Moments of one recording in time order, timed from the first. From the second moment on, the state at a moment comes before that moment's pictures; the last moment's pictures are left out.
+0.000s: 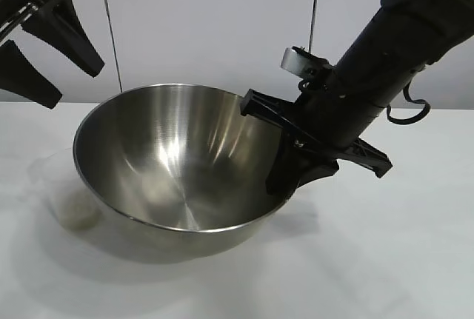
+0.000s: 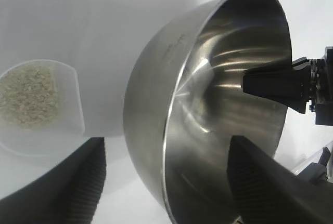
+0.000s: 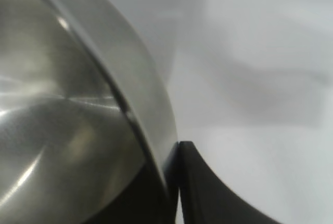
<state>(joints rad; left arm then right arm) -0.08 1.71 -1.25 -0.75 1.07 0.41 0.38 1.94 -1.10 0.64 0.64 -0.13</state>
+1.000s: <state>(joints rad) -0.08 1.71 -1.25 -0.75 1.05 0.41 0.28 1.75 -1.11 0.60 0.66 -0.12</state>
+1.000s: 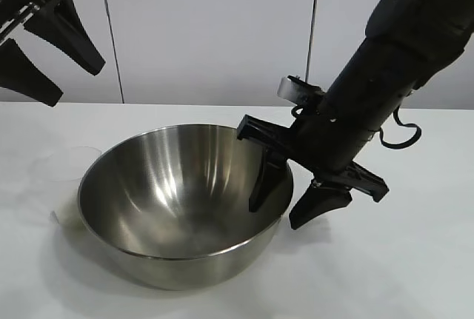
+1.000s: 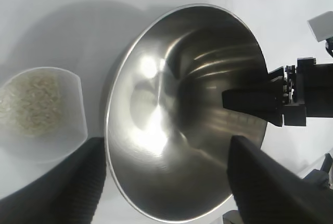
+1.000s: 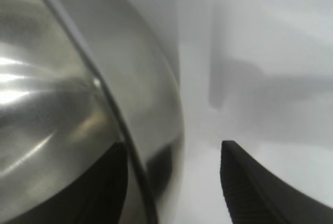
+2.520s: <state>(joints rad) -0.08 1.71 -1.25 -0.75 1.05 0.41 -0.37 0.15 -0.95 0.16 1.05 -0.03</state>
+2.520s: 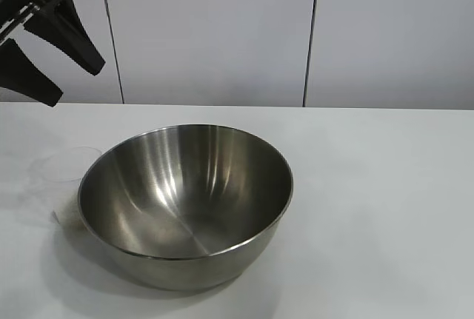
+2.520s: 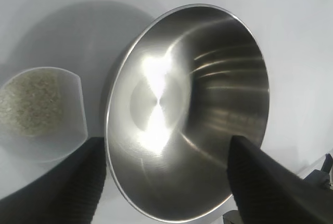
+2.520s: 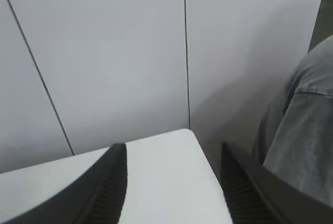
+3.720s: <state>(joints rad) -0.08 1.71 -1.25 -0.75 1.05 0.41 -0.13 0.09 -0.47 0.09 1.08 -0.15</state>
